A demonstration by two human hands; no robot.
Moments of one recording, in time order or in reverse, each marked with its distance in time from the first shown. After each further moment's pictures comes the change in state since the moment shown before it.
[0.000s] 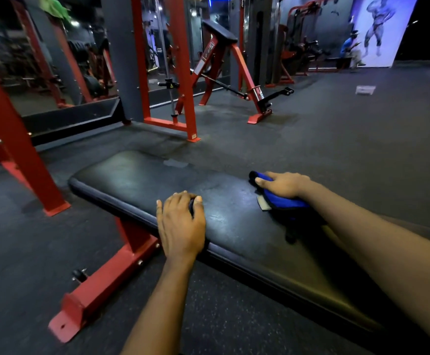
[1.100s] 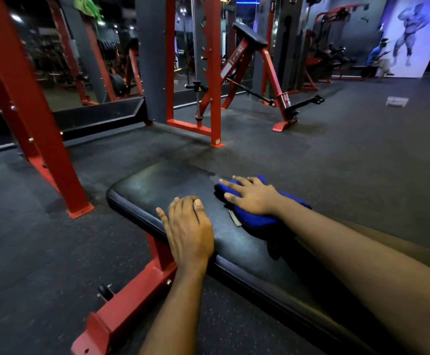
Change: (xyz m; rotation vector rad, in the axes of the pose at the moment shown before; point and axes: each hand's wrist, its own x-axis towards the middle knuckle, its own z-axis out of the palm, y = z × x) left_hand 0.095 -0.095 -0.015 -0.045 0.110 -0.172; right_hand 0.087 -0.200 0.024 -0.076 0.026 -0.373
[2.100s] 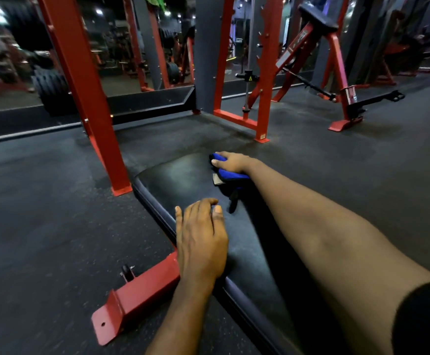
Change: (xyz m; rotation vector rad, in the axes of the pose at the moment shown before) left_hand 0.003 0.000 0.005 0.048 -0.008 -0.011; right_hand 0.186 -0.054 -0.019 0.238 -0.074 -0.131
